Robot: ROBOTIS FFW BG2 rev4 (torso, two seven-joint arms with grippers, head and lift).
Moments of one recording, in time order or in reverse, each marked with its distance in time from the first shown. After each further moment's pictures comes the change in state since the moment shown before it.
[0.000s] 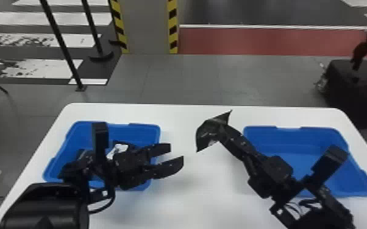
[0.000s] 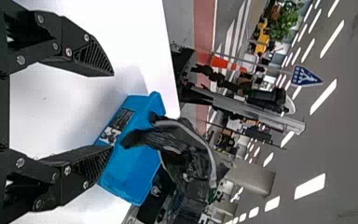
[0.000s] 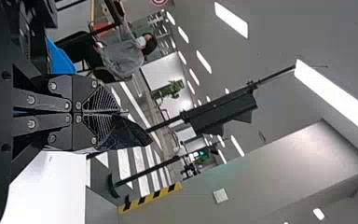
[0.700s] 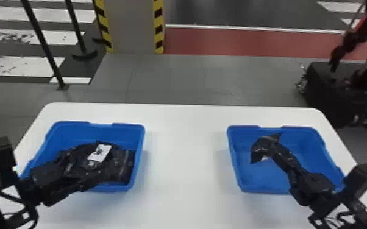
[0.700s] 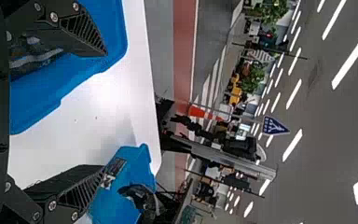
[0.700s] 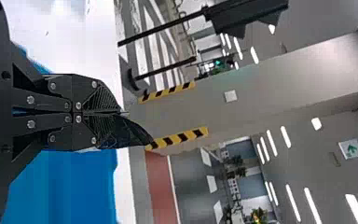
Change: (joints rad) left arm 0.159 -0.001 0.264 -0.199 0.067 -0.017 0.003; right arm -0.007 -0.086 -0.242 0.215 0.051 -0.089 -0.135
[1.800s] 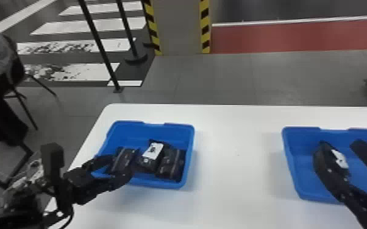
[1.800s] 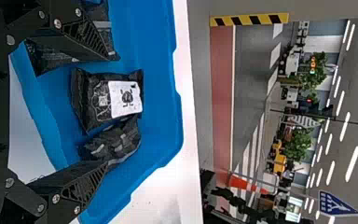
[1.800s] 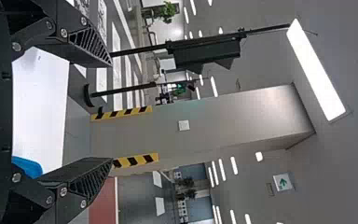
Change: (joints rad) left arm 0.001 0.021 0.136 0.032 -0.208 0.038 0.082; right arm 0.305 0.087 0.102 -0.429 0.072 -0.150 -0.014
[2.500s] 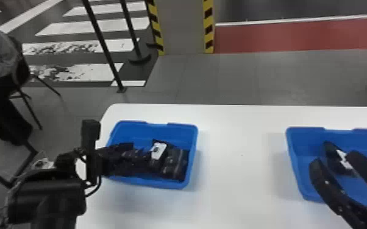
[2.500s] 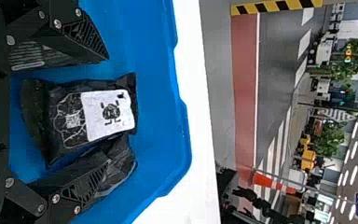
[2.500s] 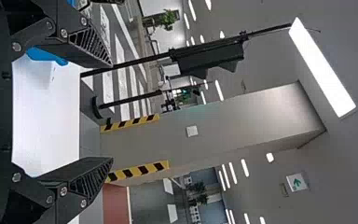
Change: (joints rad) left arm -0.291 0.058 -0.122 0.326 -0.150 0.055 0.012; right arm 0.048 0.006 0.031 -0.020 -0.025 0.009 0.012
